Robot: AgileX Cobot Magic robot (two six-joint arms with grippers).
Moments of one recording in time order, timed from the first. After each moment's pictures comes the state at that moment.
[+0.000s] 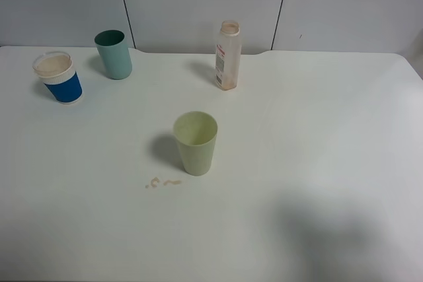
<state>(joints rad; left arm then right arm) 0.16 0.62 -0.33 0.15 -0.18 -0.30 -0.02 0.00 -0.50 -0.12 1.07 0.17</state>
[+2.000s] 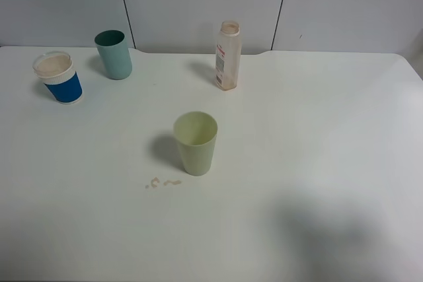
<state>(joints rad) 0.16 0.00 -0.55 0.17 1.16 -0.14 -0.02 0.00 -0.50 -0.12 1.07 0.17</state>
